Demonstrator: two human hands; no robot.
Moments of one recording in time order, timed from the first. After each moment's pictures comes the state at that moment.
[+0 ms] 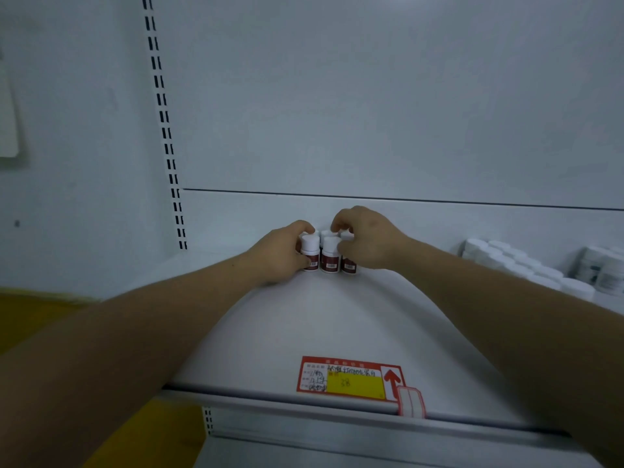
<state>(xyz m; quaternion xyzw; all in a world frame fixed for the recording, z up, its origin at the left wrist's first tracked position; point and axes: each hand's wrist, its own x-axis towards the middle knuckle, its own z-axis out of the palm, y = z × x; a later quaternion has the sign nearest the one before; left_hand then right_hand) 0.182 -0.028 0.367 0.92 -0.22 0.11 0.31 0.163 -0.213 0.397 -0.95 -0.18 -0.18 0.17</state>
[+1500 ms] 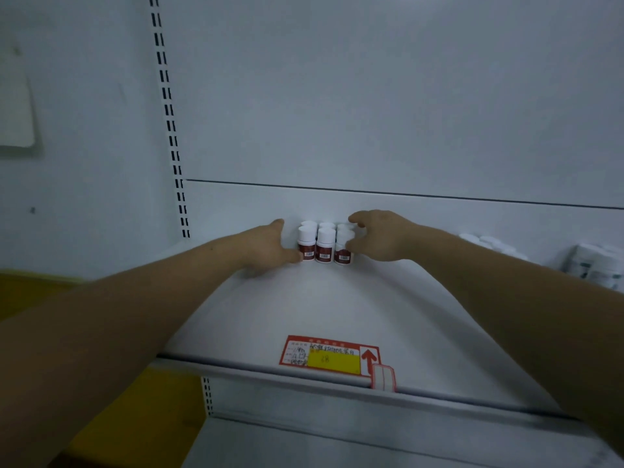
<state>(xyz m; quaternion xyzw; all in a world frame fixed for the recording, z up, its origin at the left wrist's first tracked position) 0.154 -0.023 0.384 0.98 -0.08 -0.01 0.19 0.144 -0.236 0.406 -0.98 -0.12 -0.07 0.11</state>
